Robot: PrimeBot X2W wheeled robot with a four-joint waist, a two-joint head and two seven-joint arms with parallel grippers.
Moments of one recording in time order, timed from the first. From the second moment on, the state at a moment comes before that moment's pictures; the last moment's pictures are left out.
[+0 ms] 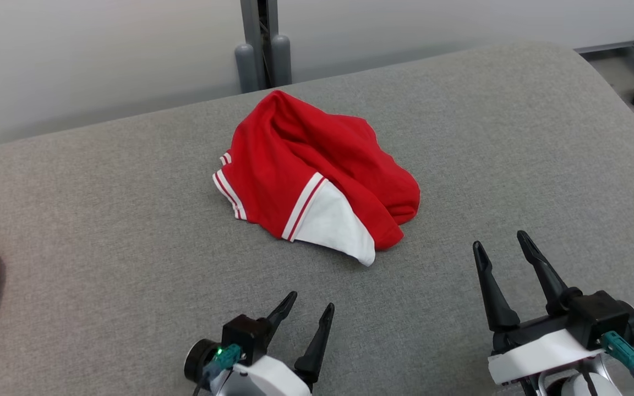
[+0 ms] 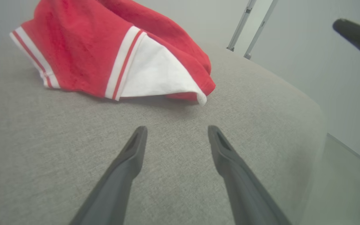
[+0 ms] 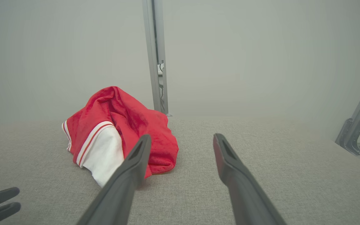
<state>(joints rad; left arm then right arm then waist) -0.19 0.05 -0.63 0.46 -0.47 -0.01 -0.26 -0.08 -0.05 0.12 0.15 0.11 0.13 -0.26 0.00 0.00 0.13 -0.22</state>
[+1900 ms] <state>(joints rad) -1.15 0.05 -0.71 0.33 -1.27 0.09 -0.26 -0.13 -0.05 0.25 0.15 0.22 0.13 -0.26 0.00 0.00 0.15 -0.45</state>
